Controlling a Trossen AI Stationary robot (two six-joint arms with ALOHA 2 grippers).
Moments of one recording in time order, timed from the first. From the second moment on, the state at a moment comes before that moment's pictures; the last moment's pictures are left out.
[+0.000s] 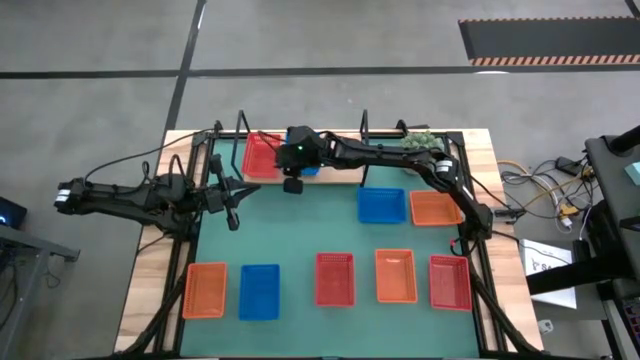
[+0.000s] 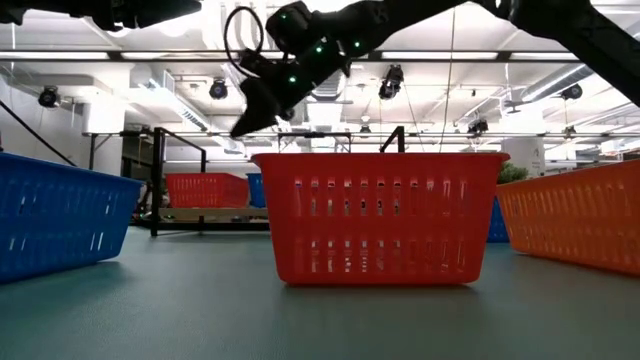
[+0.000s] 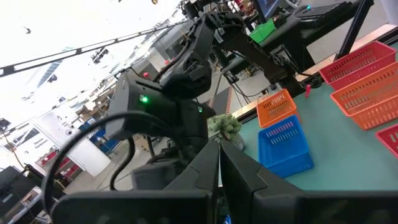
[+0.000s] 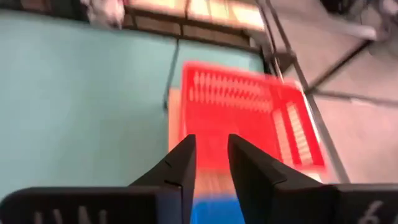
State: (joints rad) left arm -0.09 0.52 0.49 0.10 -0.33 0.66; right arm -0.27 2.23 1.97 -0.31 -0.05 -0.34
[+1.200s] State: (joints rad) left arm -0.09 0.52 0.49 0.12 -0.35 0.67; right arm -0.27 2.38 2.13 -0.41 -0.10 -0.38
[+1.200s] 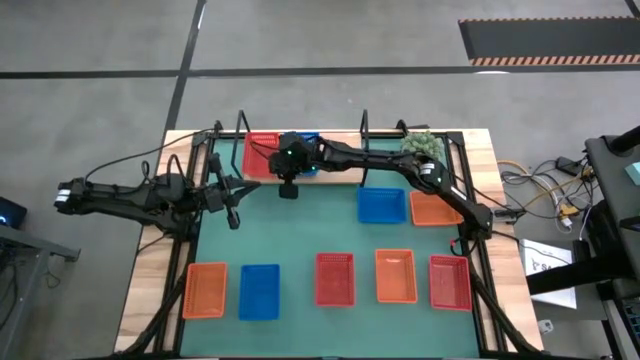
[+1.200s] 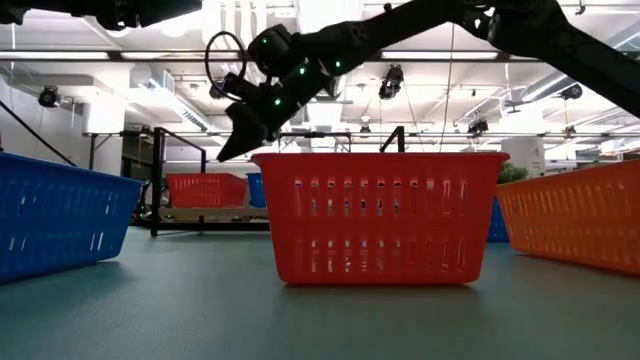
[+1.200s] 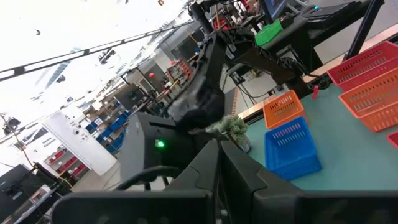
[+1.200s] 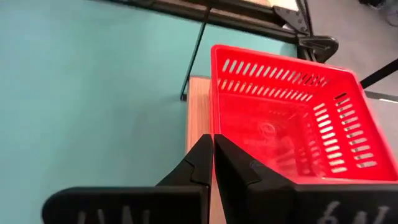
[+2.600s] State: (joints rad) left arm -0.09 0.72 0.51 0.28 -0.35 0.69; right arm 0.11 1.87 1.69 -0.88 0.03 -0.14
